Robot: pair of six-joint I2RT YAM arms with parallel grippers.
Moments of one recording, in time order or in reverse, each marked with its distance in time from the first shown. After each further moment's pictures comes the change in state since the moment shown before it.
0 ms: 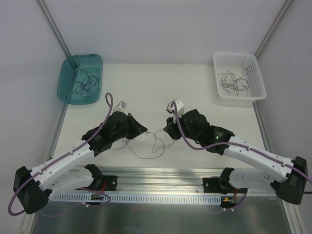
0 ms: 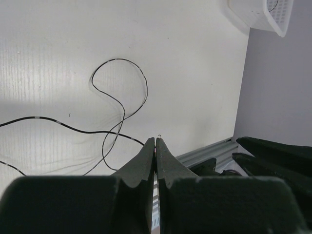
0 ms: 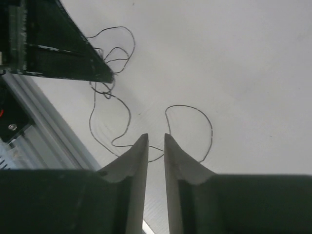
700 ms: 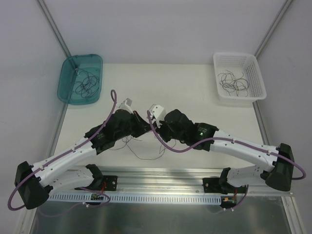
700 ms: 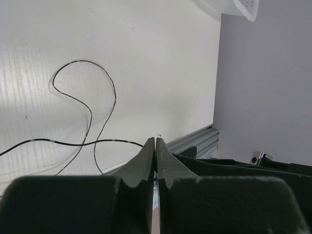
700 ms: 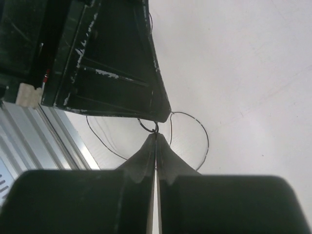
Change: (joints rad) left arm -0.048 0.065 0.063 0.063 0.040 -0.023; right arm 0.129 0.251 0.215 -0.119 0.037 -0.190
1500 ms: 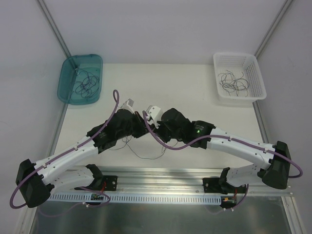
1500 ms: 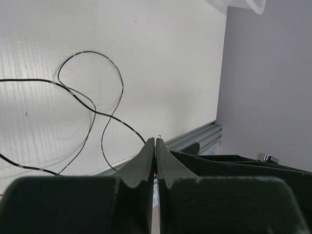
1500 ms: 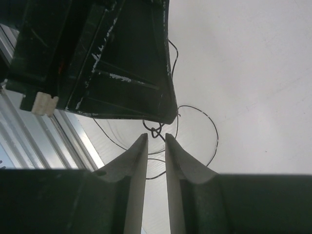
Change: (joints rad) left arm 0.000 0.022 -0.003 0.008 0.030 0.000; right arm -0.001 0.023 0.031 -0.060 -0.037 -0.012
